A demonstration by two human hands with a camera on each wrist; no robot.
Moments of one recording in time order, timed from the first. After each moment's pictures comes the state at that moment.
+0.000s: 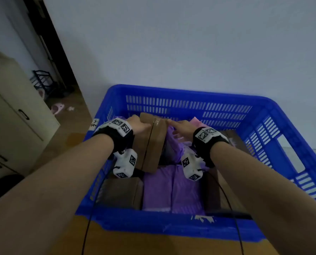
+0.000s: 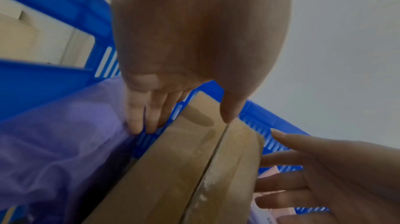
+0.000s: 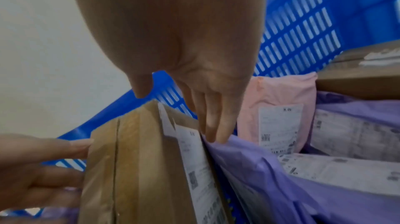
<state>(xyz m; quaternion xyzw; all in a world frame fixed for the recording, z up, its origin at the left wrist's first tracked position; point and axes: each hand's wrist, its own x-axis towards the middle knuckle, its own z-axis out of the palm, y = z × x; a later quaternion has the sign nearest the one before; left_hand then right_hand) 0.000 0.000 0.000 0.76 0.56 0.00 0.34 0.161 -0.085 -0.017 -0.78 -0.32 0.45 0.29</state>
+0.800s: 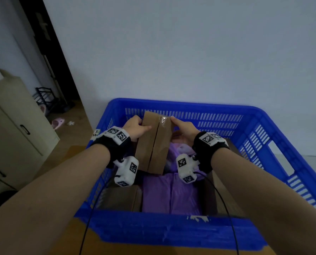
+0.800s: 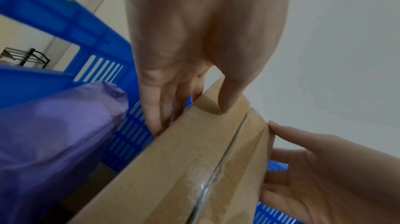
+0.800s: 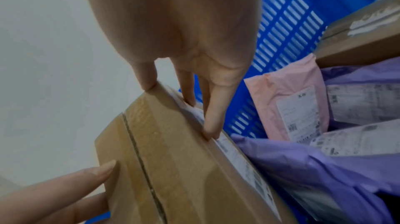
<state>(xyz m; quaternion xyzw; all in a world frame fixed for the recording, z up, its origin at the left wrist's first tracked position) -0.002 -0.017 0.025 0.73 0.51 0.14 0.43 0.162 -0.100 0.015 -0.68 -0.22 0.50 0.49</state>
